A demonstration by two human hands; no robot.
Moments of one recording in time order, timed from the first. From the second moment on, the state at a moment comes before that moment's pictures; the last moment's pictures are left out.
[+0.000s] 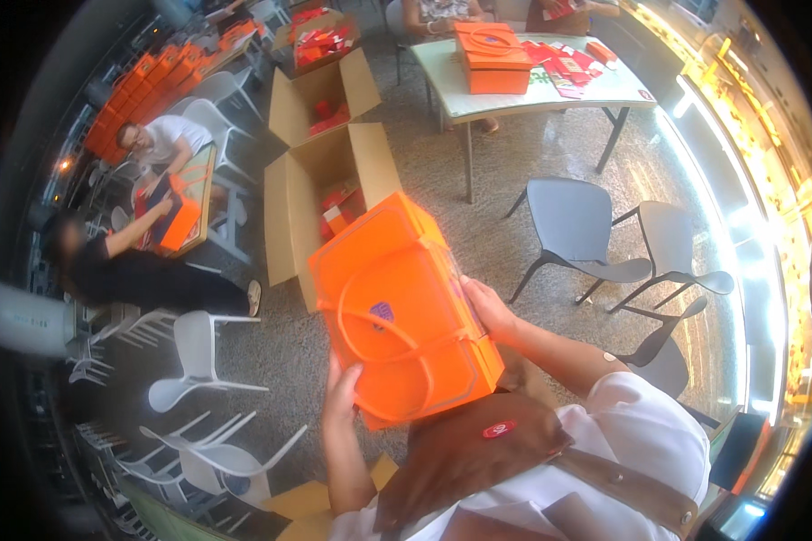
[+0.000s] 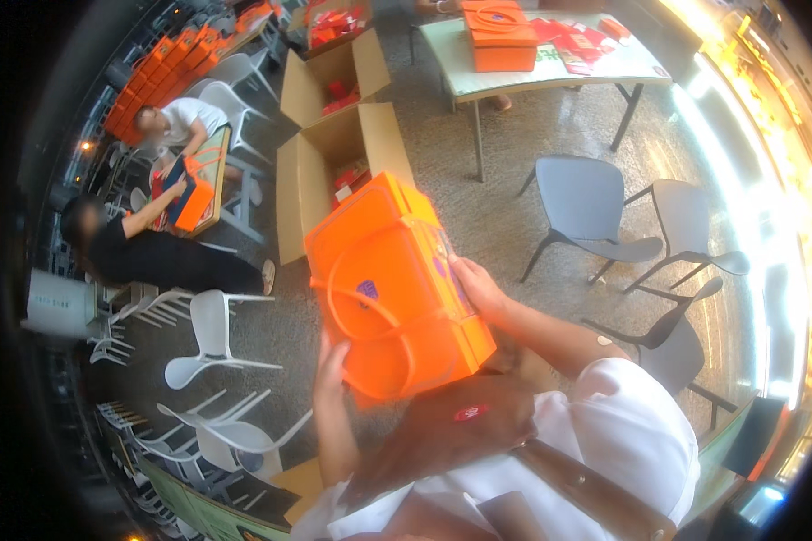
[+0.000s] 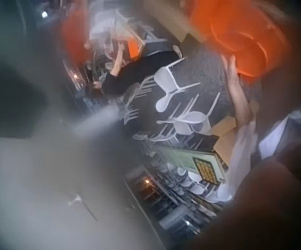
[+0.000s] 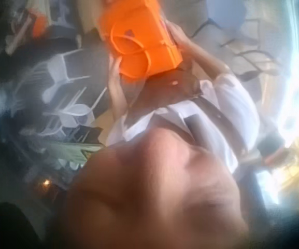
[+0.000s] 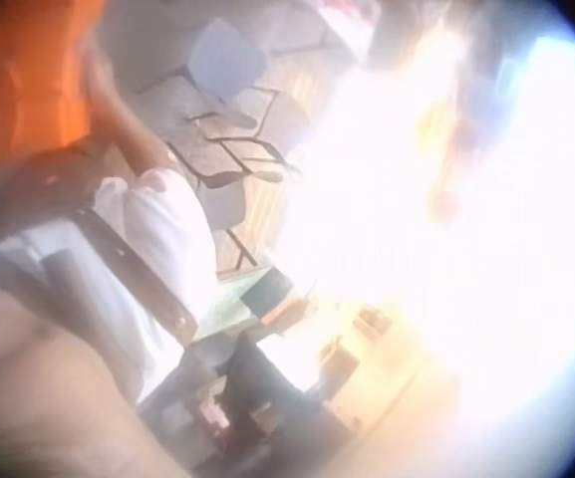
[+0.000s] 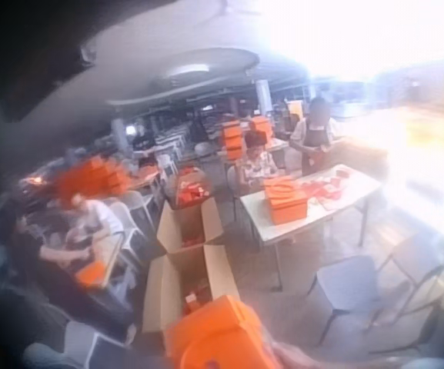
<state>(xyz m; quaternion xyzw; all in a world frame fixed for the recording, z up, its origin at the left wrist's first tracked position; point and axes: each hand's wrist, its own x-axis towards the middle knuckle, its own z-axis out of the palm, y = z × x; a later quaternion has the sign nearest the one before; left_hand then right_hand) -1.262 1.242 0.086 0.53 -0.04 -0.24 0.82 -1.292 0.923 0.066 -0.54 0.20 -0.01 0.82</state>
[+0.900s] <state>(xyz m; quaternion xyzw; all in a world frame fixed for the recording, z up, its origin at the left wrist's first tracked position) -1.194 1.345 0.098 0.53 -0.19 -0.34 0.75 -1.327 1.056 0.083 -0.60 0.26 -0.23 0.72</state>
